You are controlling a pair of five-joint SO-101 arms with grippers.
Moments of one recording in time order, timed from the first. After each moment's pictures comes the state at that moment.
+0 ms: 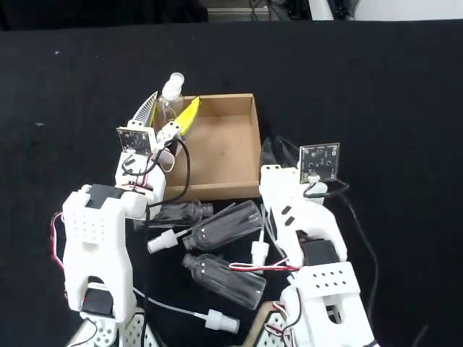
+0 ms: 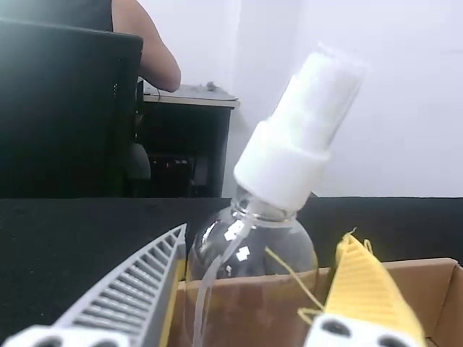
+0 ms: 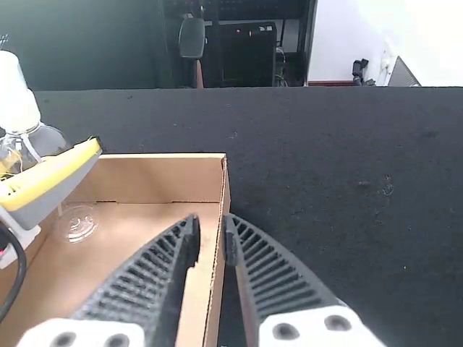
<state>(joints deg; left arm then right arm) 3.3 33.4 44.1 -77.5 3.8 -7.2 -65.5 87.0 5.8 -2.5</state>
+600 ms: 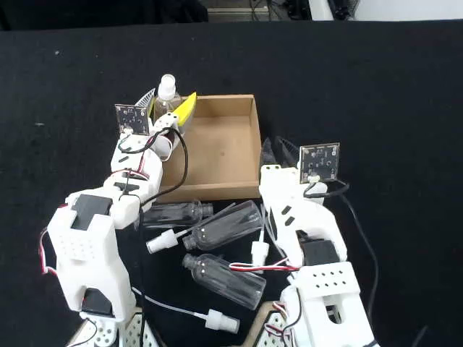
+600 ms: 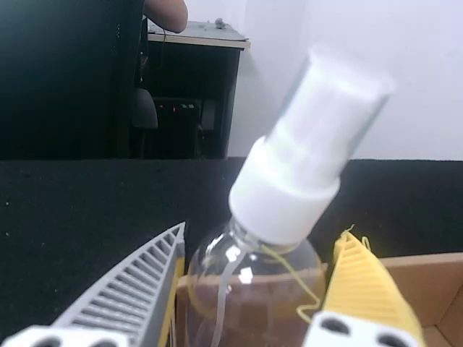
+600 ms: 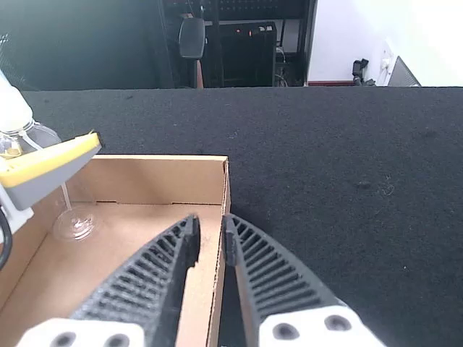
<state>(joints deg) 2.2 21.6 44.2 -57.3 3.9 -7.2 -65.5 87.0 5.8 -2.5</state>
